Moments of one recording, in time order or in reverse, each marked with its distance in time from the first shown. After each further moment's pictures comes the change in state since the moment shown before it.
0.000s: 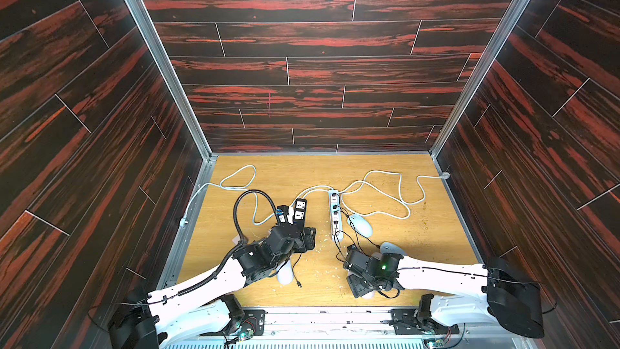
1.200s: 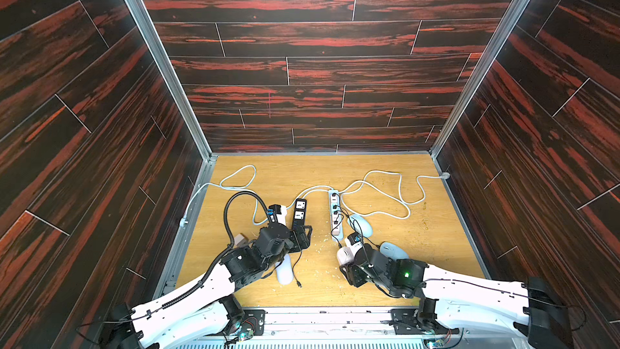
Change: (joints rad) left arm 0.016 -0.082 0.000 -0.003 0.086 -0.076; right arm 0.013 -0.293 -0.085 0.326 0.093 -0.064
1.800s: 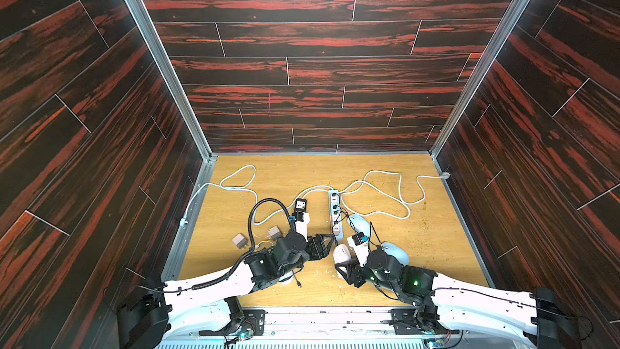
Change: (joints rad) left arm -0.154 0.193 -0.070 0.374 0.062 -0.106; right arm -0.023 -0.100 -0.144 0.274 -0.091 0.002
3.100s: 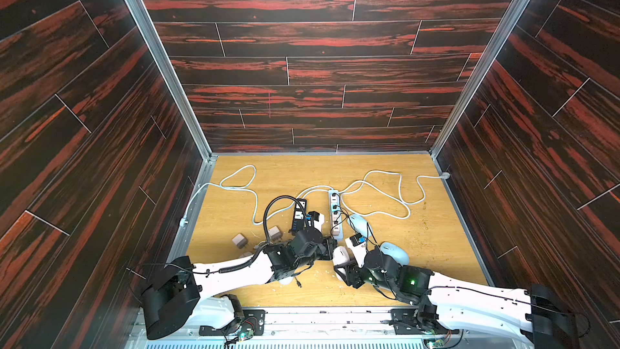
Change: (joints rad) left arm -0.002 0.194 0.114 -0.056 0.061 0.076; right arm -0.001 0.037 0.000 0.013 -0.023 0.014
